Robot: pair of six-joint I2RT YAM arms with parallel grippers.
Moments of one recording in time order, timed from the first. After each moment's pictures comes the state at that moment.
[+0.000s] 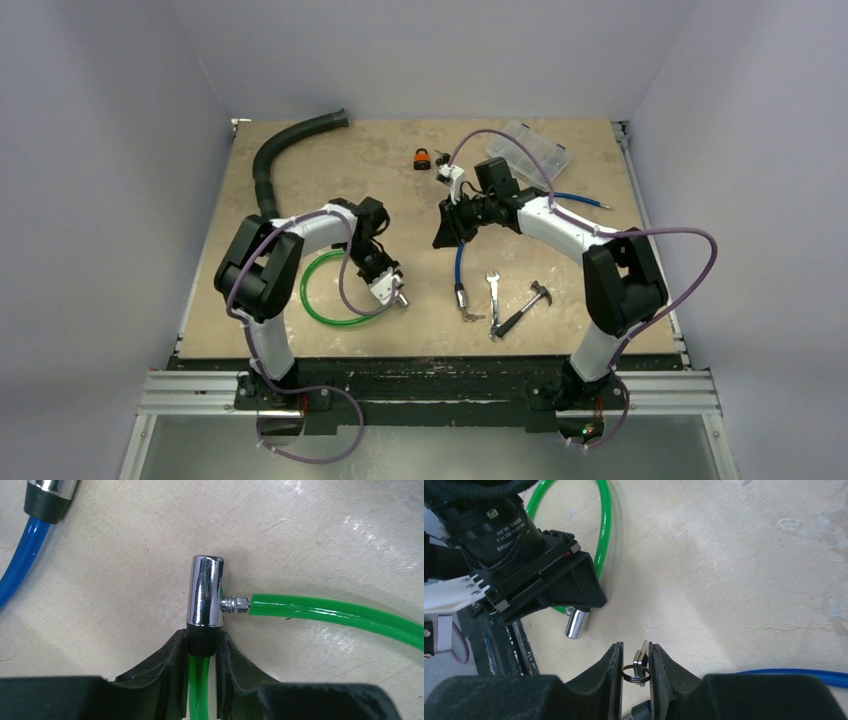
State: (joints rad) left arm -0.49 1.86 1.15 -0.96 0.70 2.10; right arm 0.47 1.73 1.21 -0.33 -0.69 -0.07
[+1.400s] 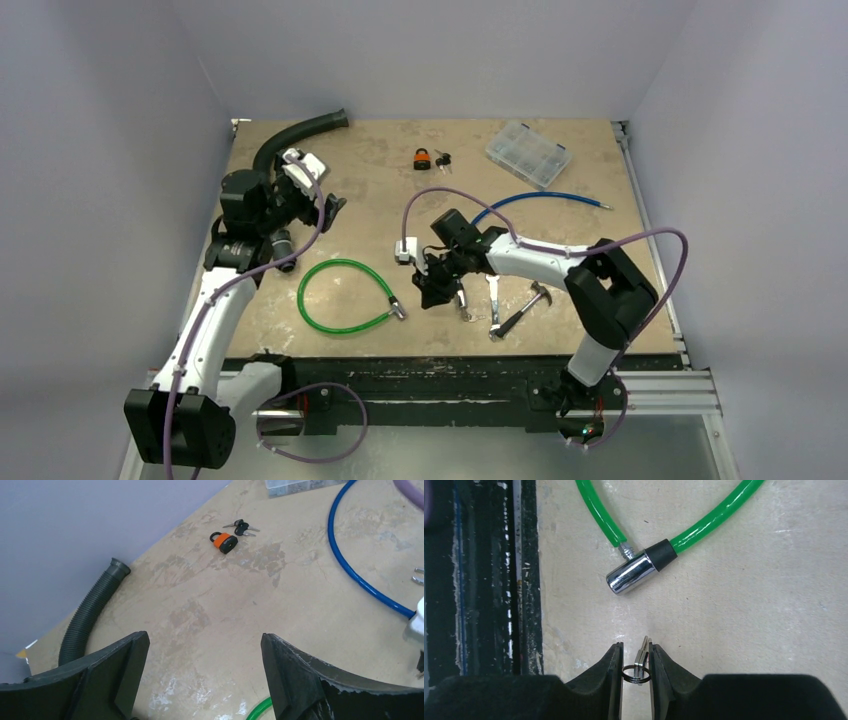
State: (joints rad) left arm -0.07 1.01 0.89 -0.12 0.53 0.42; right arm 0.77 1.69 1.04 -0.40 -0.64 -0.49
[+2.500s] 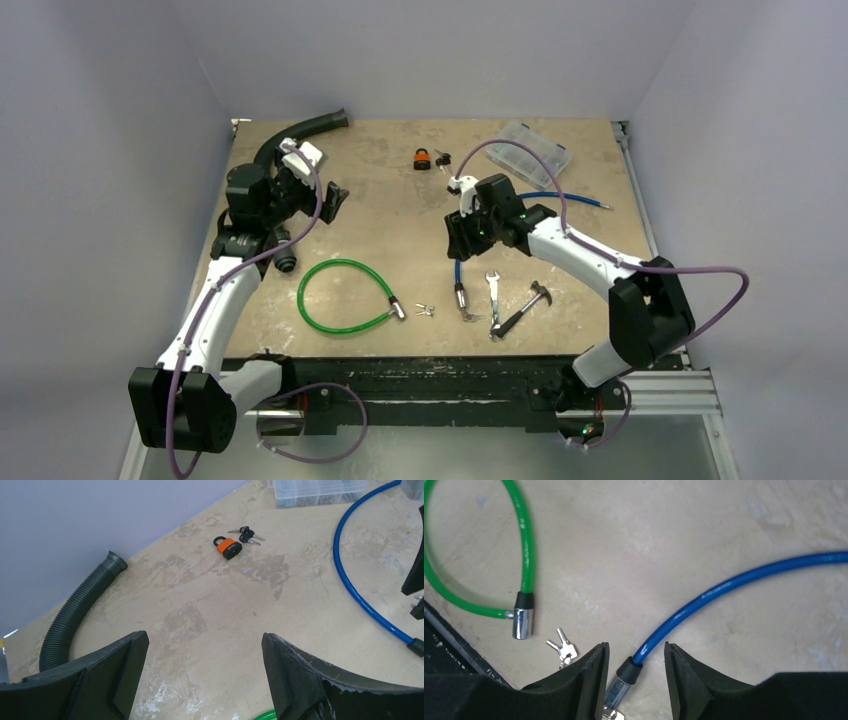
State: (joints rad) left arm -0.07 1.09 0.88 -0.02 0.48 0.28; right arm 0.56 1.54 1.09 -0.39 -0.30 0.02
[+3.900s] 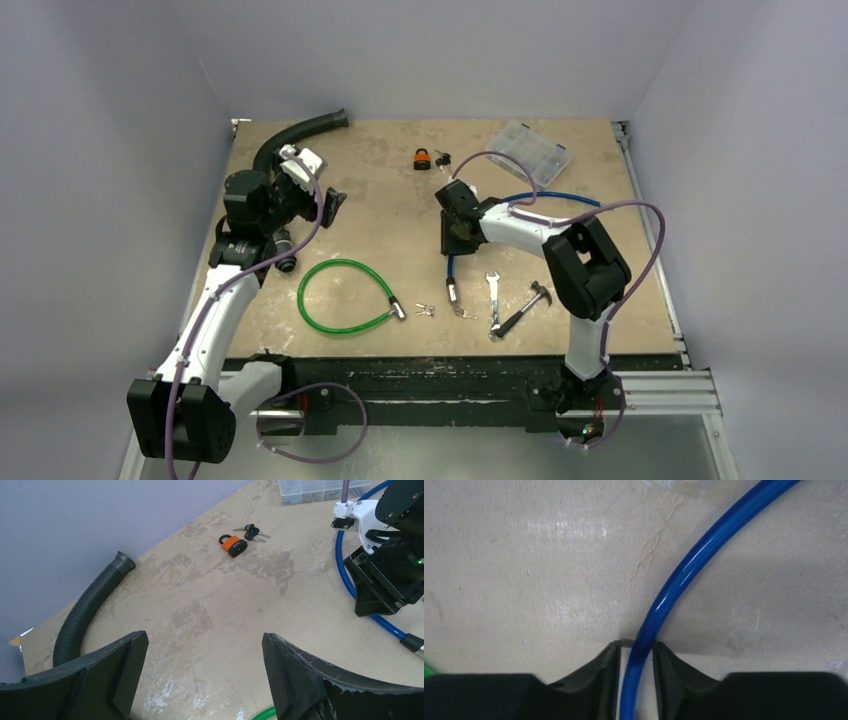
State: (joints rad) left arm -0.07 1.04 0.85 -0.02 0.46 0.30; right arm 0.64 1.90 1.26 -0.45 0.14 0.59
